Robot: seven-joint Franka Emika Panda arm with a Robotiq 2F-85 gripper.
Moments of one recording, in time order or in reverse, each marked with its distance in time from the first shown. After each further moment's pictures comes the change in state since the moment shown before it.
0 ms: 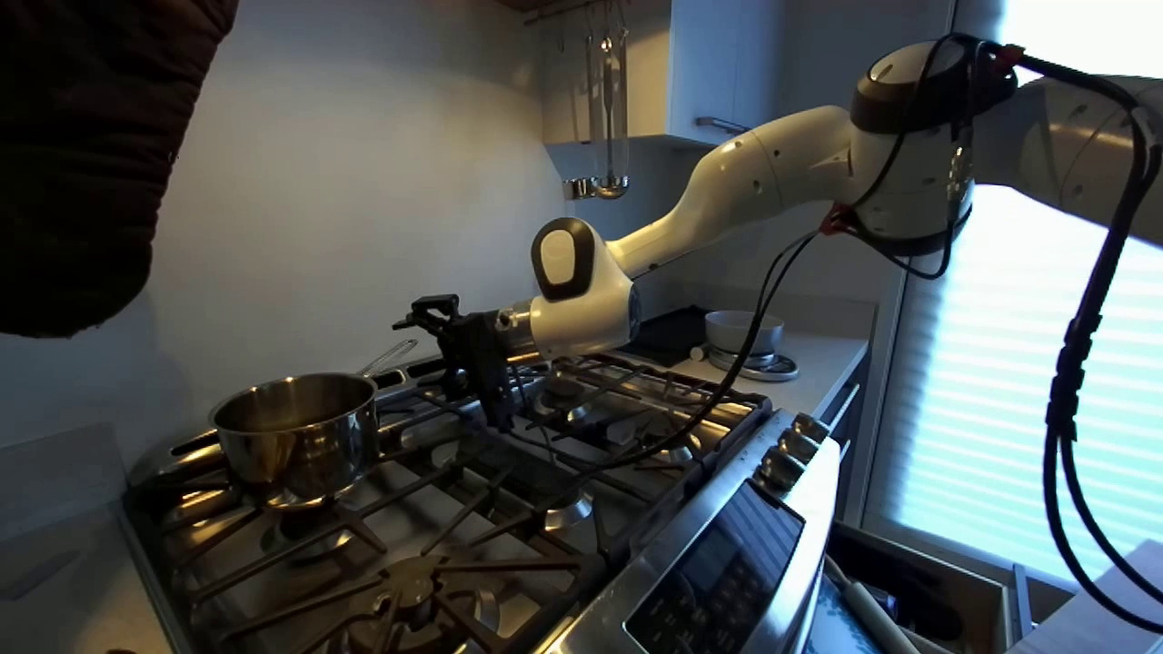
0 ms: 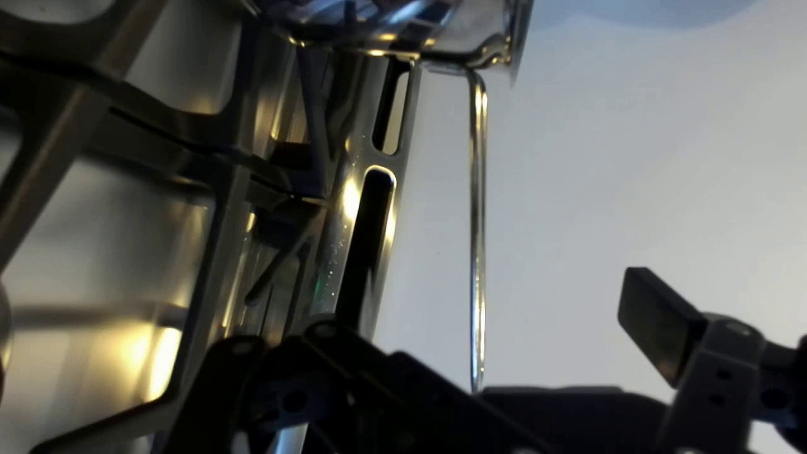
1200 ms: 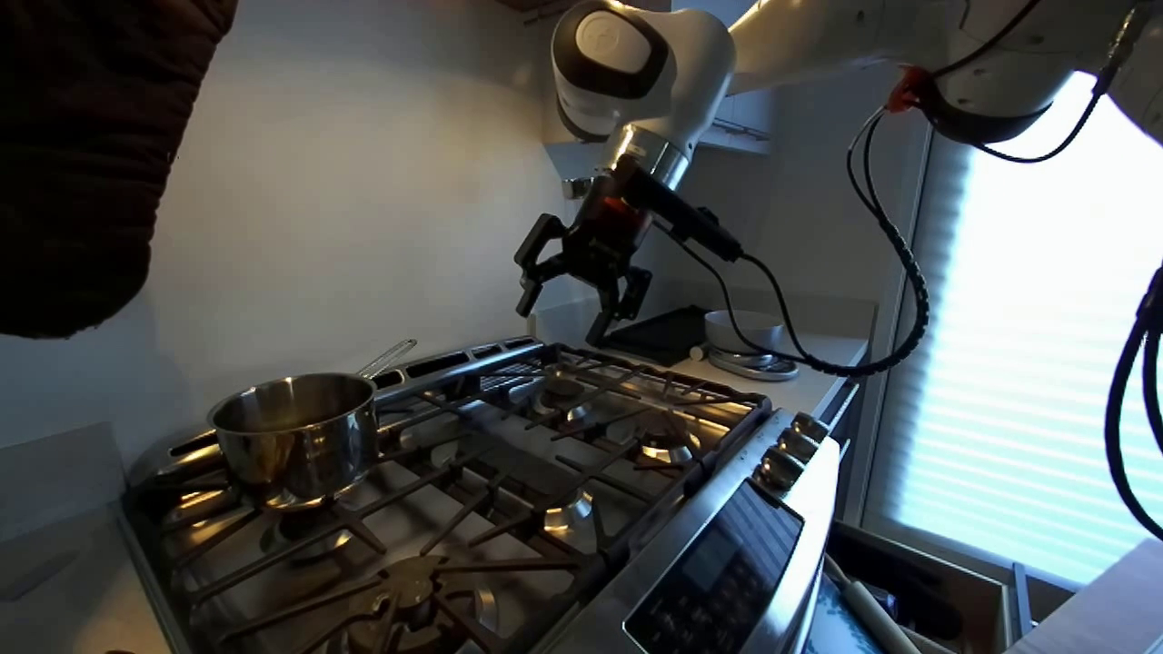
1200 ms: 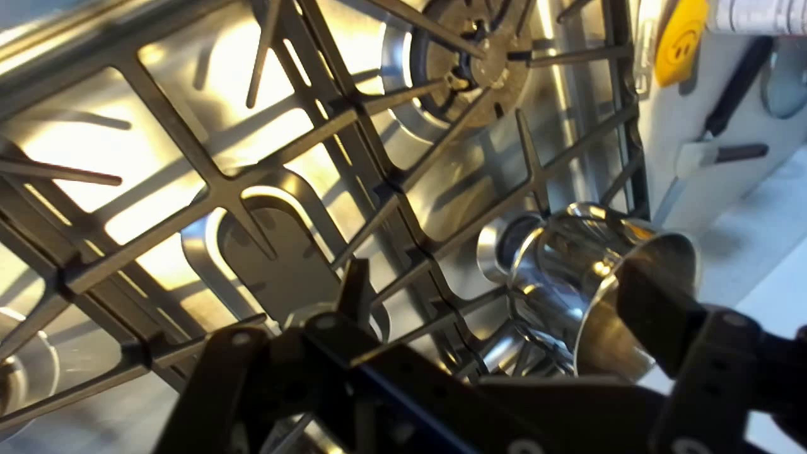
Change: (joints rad) arm -0.264 -0.301 0.412 -0.325 -0.093 1.084 -0.004
